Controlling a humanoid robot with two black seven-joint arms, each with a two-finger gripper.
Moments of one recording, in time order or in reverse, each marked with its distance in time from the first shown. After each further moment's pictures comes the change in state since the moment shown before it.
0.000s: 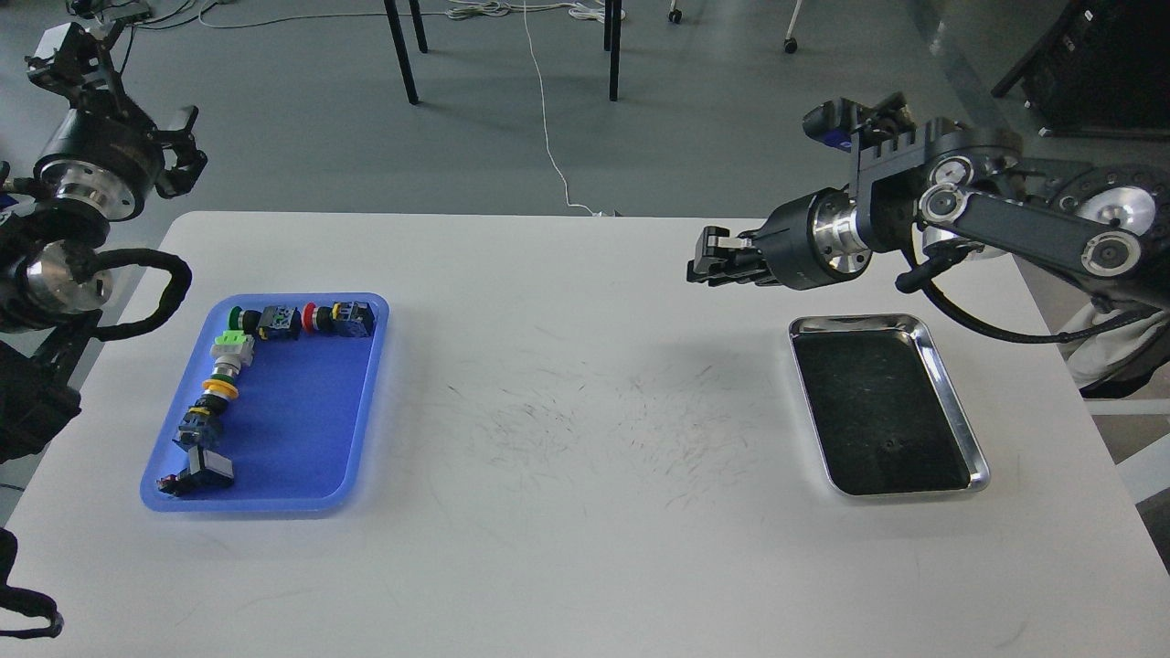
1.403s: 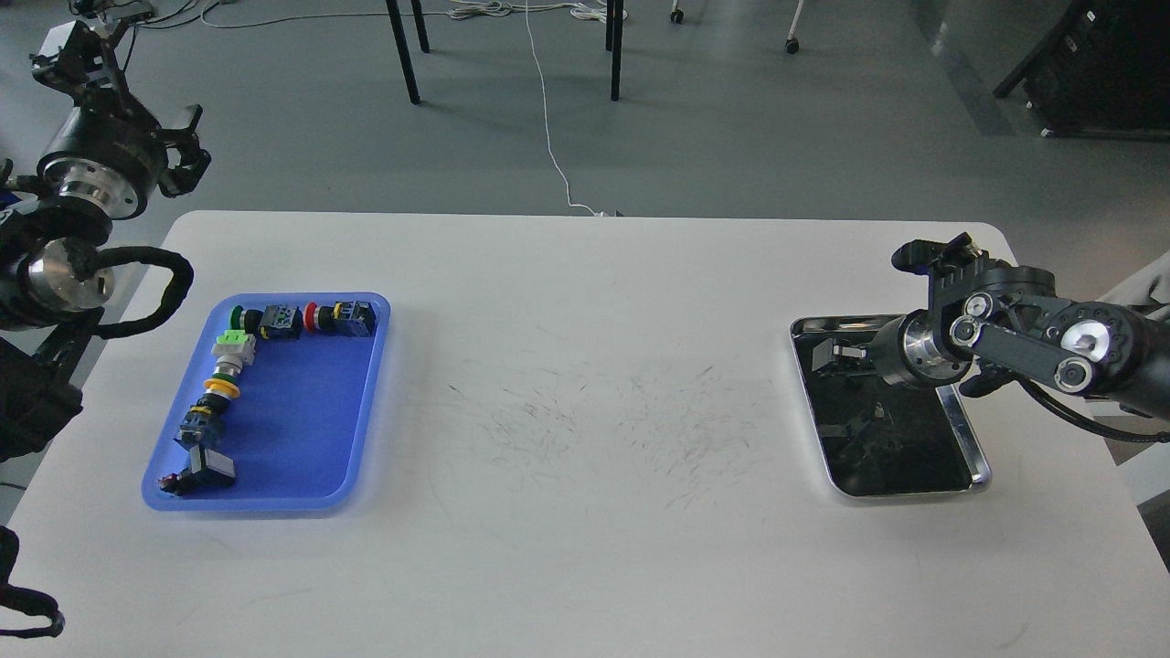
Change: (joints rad) left arm 0.001 -0.002 0.000 -0.003 0.000 0.000 0.011; right arm -0.326 -0.088 -0.059 -0.307 -0.326 0.000 -0.044
